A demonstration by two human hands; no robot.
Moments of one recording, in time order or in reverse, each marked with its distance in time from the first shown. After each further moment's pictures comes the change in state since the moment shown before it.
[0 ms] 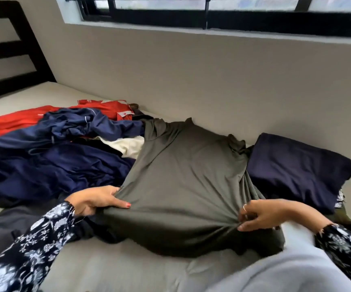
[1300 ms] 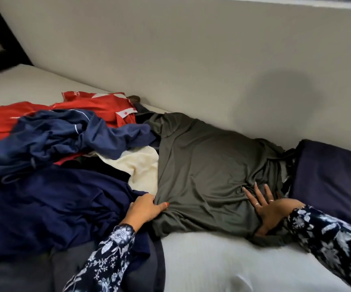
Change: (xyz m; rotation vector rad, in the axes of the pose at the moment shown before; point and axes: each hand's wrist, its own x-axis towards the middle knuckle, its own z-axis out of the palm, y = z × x) left_hand 0.160 0.012 -0.022 0.609 0.254 -0.029; right_hand 0.167 0.017 -0.044 -0.280 -0.186 0.453
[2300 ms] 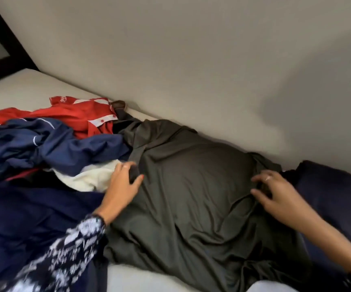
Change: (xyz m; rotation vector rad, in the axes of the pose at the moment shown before) left_hand 0.066 0.091 -0.028 -0.190 0.616 0.177; right_hand 0.032 0.112 -0.050 0.678 0.907 -0.269
